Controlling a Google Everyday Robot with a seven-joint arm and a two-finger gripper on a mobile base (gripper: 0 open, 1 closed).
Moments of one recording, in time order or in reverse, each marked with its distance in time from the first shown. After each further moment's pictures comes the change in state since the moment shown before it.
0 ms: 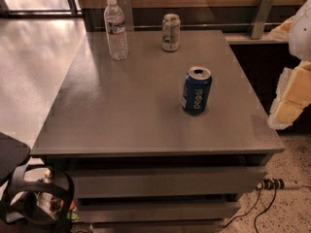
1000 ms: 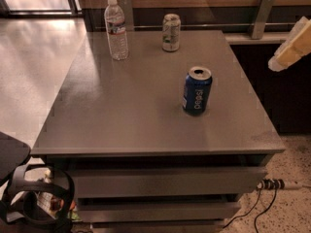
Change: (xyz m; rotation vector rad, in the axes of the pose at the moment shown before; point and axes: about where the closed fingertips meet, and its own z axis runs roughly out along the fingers) arm 0.012 -0.117 -0.017 0.229 -0.290 0.133
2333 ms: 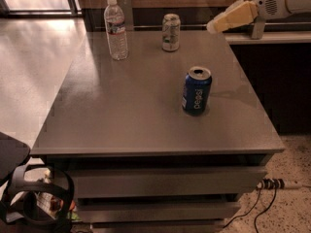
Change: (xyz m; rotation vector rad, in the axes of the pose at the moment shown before) arm -0.080 -0.085 0.105 0.115 -0.438 0.235
